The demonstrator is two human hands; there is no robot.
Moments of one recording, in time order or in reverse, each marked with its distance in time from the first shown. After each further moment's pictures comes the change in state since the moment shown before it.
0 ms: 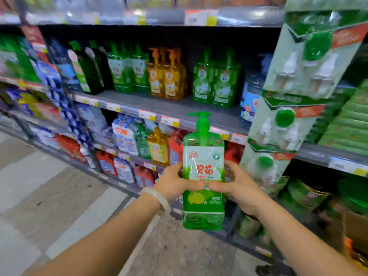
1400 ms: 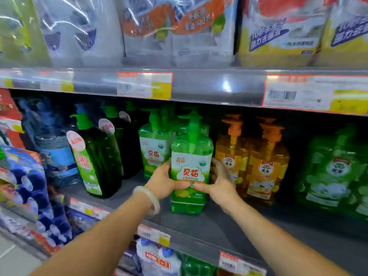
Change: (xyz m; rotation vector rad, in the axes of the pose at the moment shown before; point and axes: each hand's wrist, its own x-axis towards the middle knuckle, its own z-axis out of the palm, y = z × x) left_hand 0.426 0.178 -0.464 0.231 0.081 0.303; right_hand 0.549 -0.156 0.326 -0.262 0.136 -0.324
